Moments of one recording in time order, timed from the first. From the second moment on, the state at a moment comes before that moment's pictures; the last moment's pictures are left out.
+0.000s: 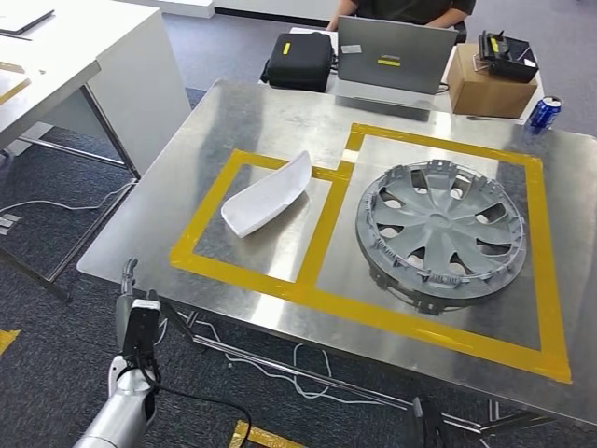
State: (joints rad) left arm -0.18 -0.09 0.07 -0.73 -0.15 0.55 -0.68; right arm -0.13 0.16 -0.58 -0.23 0.33 0.10 -0.14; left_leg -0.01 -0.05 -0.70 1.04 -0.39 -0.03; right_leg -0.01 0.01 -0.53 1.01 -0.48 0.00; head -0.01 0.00
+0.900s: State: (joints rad) left arm -0.04 0.01 0.19 -0.22 -0.19 0.46 -0.26; right arm -0.17 0.15 -0.54 -0.23 0.46 0.07 -0.04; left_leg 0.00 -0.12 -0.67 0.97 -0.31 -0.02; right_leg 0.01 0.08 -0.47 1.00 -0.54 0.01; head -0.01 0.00
